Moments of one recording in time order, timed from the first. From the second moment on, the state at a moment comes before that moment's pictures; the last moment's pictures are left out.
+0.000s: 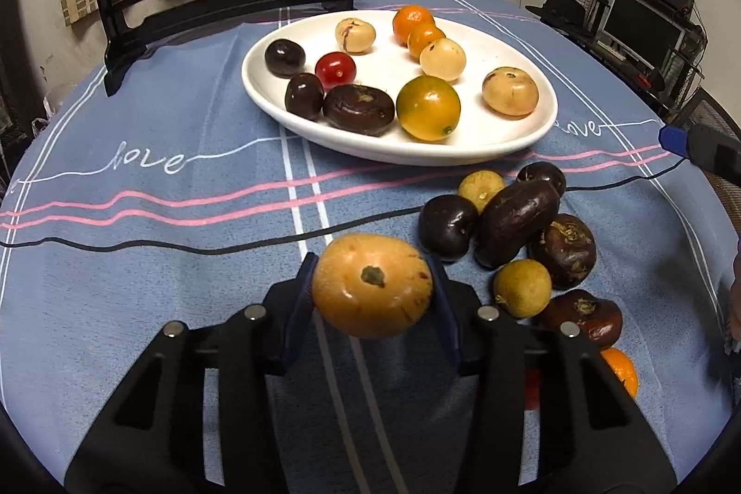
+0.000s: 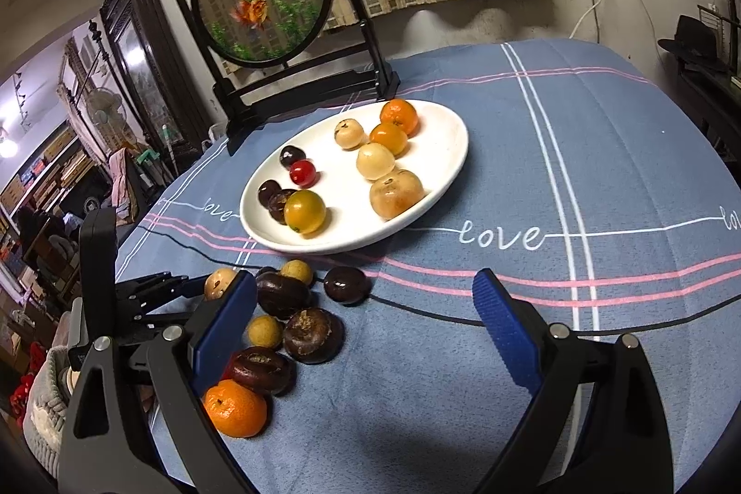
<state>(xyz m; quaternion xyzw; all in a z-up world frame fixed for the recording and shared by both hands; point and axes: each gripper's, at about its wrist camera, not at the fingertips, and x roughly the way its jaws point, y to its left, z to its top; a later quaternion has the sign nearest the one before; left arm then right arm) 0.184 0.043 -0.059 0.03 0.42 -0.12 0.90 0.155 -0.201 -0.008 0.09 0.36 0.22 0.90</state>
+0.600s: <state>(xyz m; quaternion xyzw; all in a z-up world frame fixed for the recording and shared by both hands) 0.182 0.075 -0.044 -0.02 0.41 -0.10 0.91 0.169 -0.099 -0.039 -0.05 0.38 0.24 0.89</state>
